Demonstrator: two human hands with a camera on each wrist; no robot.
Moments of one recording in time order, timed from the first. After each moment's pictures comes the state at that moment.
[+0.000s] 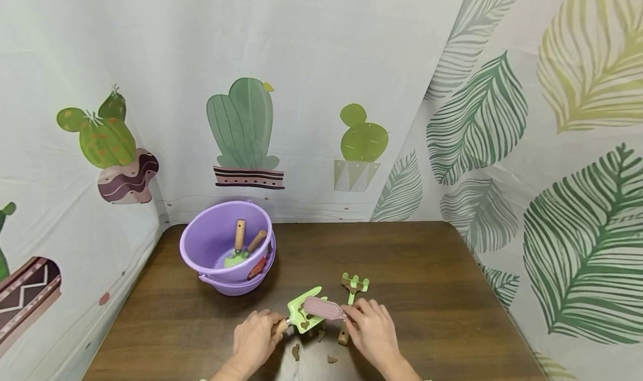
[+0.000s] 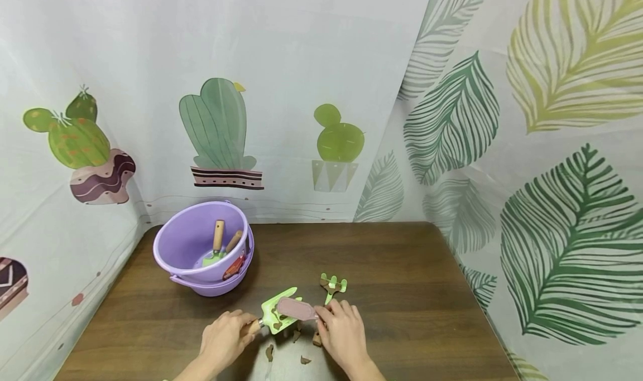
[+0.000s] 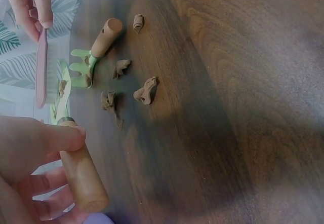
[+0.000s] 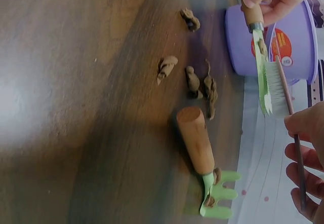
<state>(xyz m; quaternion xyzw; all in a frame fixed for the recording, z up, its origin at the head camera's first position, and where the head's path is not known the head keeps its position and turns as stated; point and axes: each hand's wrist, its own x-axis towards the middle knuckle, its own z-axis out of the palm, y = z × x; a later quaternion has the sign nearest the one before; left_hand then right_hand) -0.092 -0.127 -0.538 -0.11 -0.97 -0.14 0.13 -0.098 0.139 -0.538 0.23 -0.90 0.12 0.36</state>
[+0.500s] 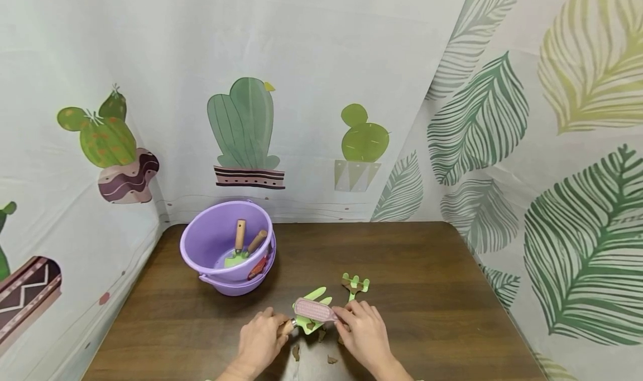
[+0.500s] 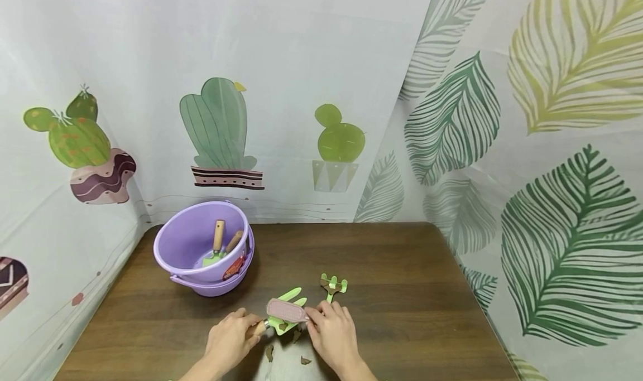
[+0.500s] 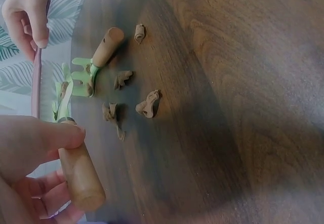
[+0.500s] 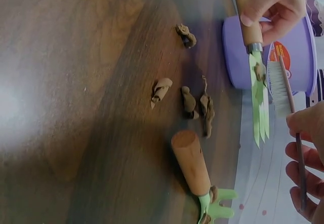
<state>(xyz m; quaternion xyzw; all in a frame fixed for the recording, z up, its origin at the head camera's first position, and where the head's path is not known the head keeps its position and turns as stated) -0.091 -0.117 -0.537 -0.13 -0.97 -0.14 0.13 -0.098 0.123 -0.538 0.24 -0.89 0.15 0.36</state>
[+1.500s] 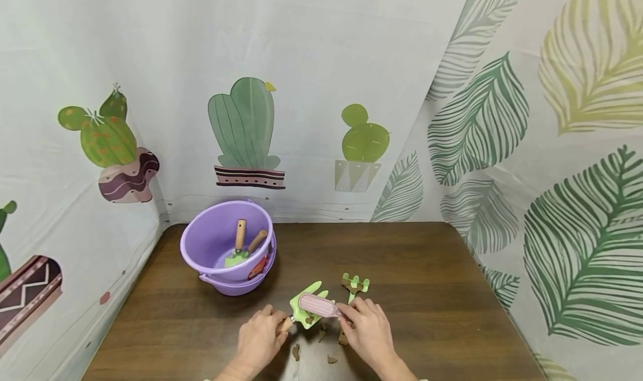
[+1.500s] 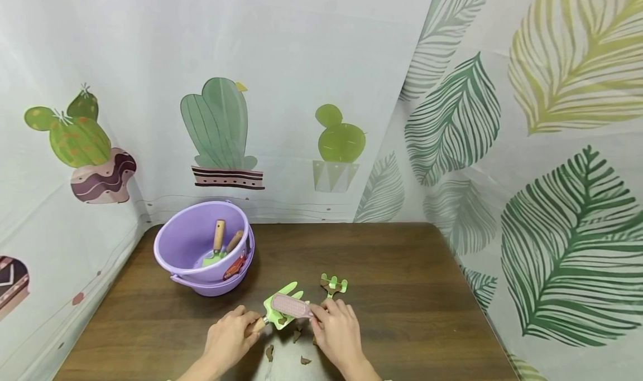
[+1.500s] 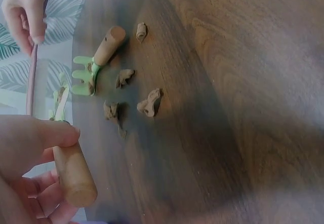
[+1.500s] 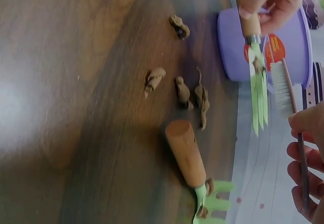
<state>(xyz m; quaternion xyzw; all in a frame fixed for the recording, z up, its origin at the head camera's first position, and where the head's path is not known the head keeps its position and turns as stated) -0.091 -0.118 -0.532 -0.13 -0.97 -0.13 0.15 -0.100 0.128 -0.534 0.22 -0.90 0.14 0.35</state>
